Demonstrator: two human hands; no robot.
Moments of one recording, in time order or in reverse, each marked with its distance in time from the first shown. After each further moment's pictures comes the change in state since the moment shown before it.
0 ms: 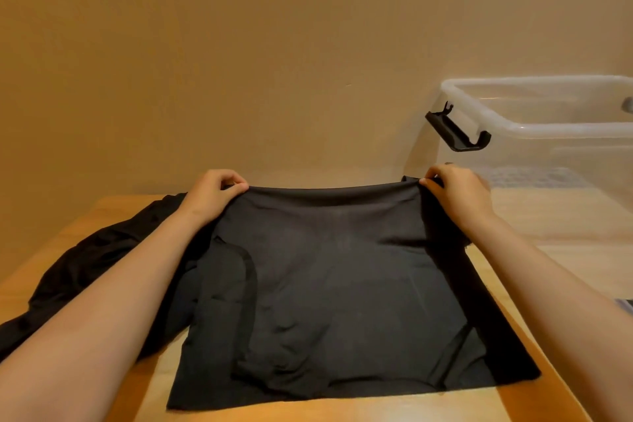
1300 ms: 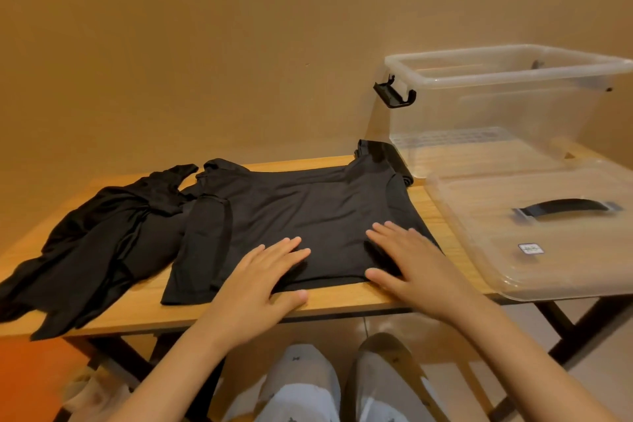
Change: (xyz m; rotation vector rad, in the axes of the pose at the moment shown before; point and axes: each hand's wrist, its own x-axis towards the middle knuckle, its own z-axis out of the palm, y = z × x) left_hand -0.251 0.070 0.092 0.324 -0.300 0.410; right_hand -0.241 -0.029 -0.058 -0.016 -0.475 -0.226
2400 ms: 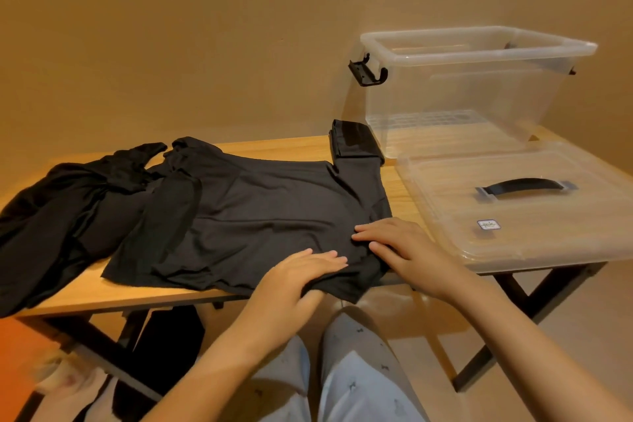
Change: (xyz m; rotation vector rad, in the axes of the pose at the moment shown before) left_hand 0.009 0.081 0.044 -0.328 0.131 0.127; right_hand -0.019 0.045 0.006 0.258 0.077 -0.111
